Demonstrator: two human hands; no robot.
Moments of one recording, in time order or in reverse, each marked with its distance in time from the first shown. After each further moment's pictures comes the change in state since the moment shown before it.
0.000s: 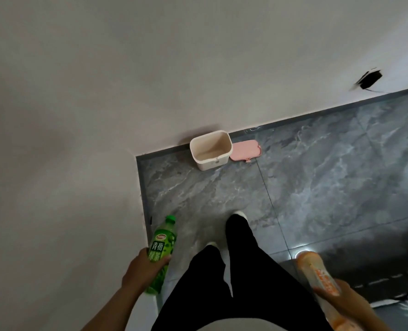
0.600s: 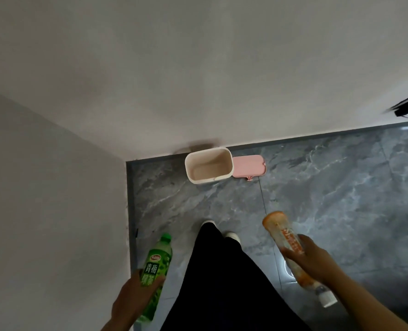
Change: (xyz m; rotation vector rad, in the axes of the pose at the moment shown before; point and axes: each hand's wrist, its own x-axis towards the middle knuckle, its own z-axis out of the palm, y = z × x) left_hand 0.083 0.103 0.011 -0.054 -0.069 -0.213; right_hand 0.101 -0.248 -0.101 -0.249 -0.086 -0.305
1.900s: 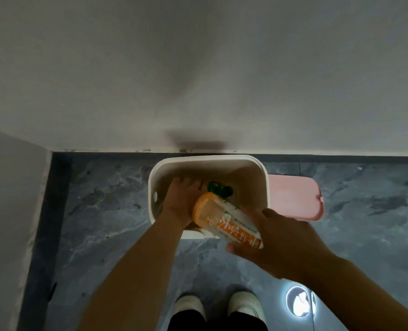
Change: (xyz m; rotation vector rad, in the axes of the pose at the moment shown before) left_hand 0.503 0.307 0.114 1.103 0.460 0.744; right_hand 0.455 -0.152 0.050 -0.714 0.042 -0.620
